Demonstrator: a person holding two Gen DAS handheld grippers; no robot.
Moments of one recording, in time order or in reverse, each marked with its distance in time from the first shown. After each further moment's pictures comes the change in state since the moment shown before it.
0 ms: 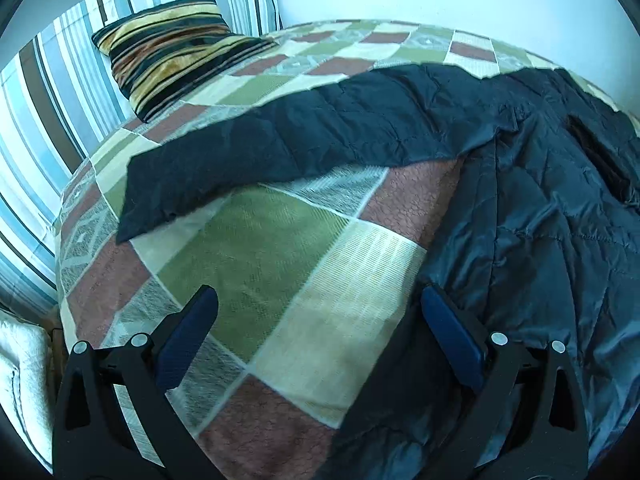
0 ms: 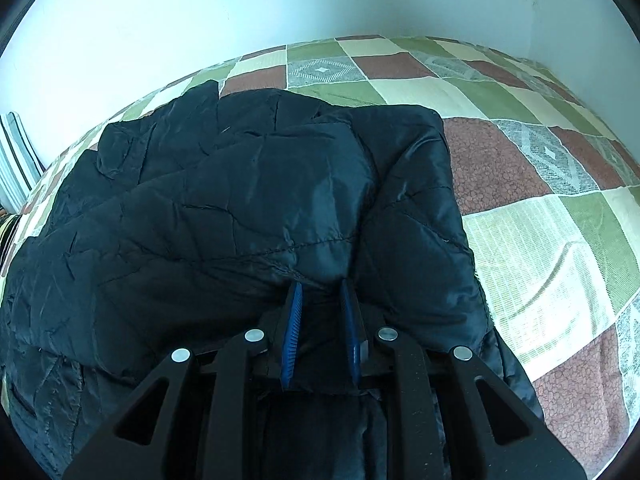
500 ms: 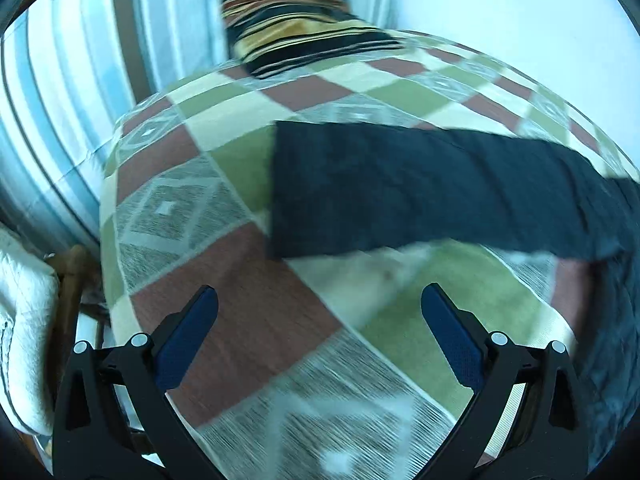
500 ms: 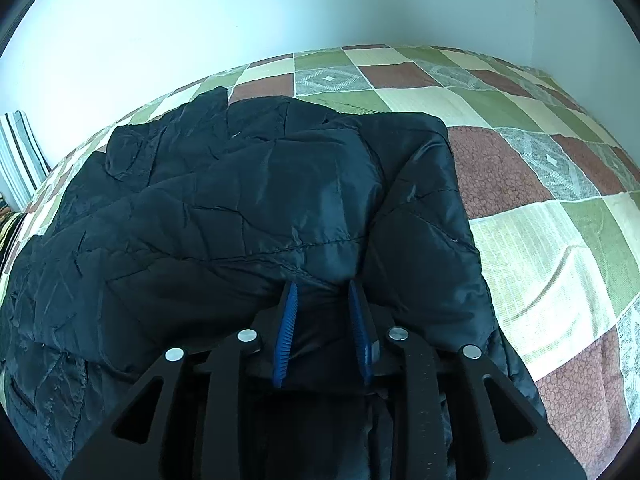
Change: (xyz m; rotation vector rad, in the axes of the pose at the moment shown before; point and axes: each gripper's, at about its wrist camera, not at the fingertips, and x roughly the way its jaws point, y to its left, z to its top) left arm 0.034 0.149 0.016 -0.326 0.046 0.106; right arm -0.005 0.003 -0.002 -0.018 -0.030 0.014
